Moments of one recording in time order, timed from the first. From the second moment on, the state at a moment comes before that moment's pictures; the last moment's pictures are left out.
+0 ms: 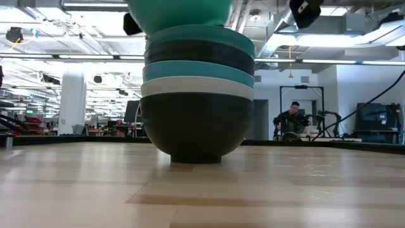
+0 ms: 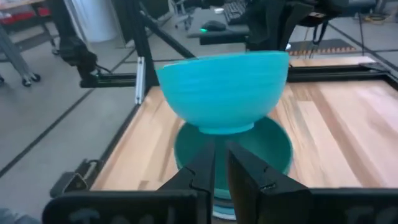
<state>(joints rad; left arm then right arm) -0.07 1.40 1.31 -0.79 -0.02 -0.53 0.35 1.01 0.68 0.05 0.15 0.11</state>
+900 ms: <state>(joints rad) 0.01 1.74 1.80 -1.25 0.08 -0.30 0.29 1.01 0.68 -0.06 0.15 0.10</state>
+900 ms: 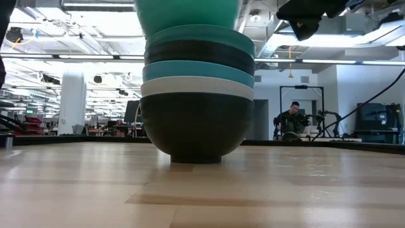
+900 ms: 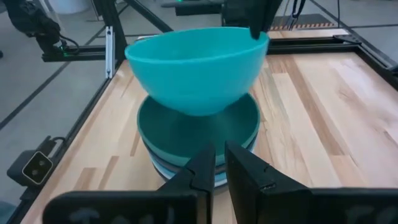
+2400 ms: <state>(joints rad) 0.03 1.85 1.85 -1.23 0.13 -0.25 0.29 1.01 0.68 -0.08 0.16 0.10</state>
